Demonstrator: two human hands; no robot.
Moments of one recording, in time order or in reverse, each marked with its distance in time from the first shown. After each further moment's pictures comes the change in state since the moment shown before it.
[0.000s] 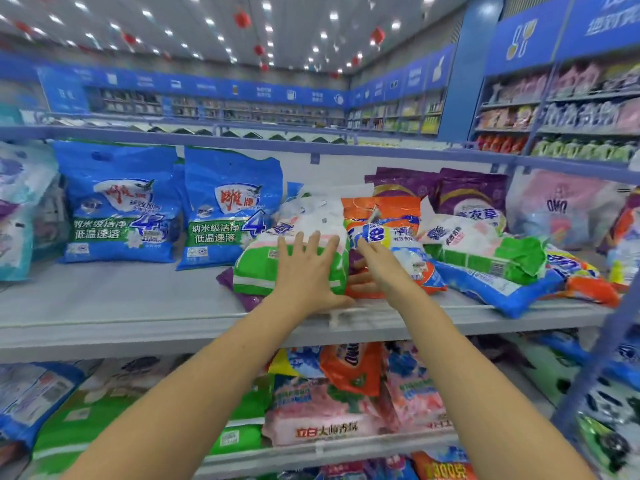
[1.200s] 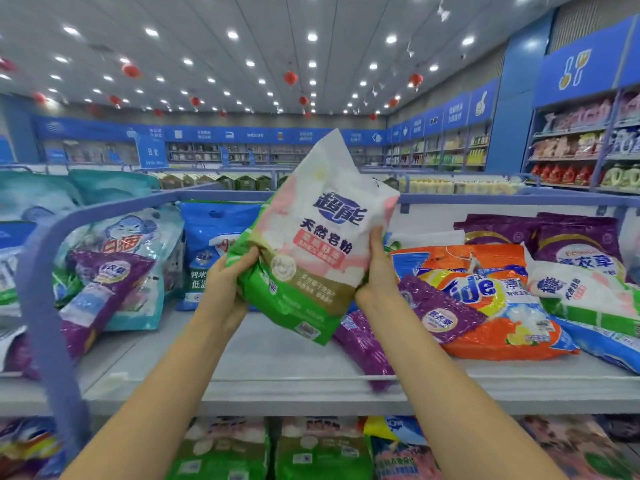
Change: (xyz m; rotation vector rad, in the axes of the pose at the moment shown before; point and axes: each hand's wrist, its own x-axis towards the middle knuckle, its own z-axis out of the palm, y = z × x) left_hand -0.051 -0.241 -0.057 -2.003 0.387 -0.331; right_hand 0.024 -0.087 0.186 1.022 -0.121 -0.106
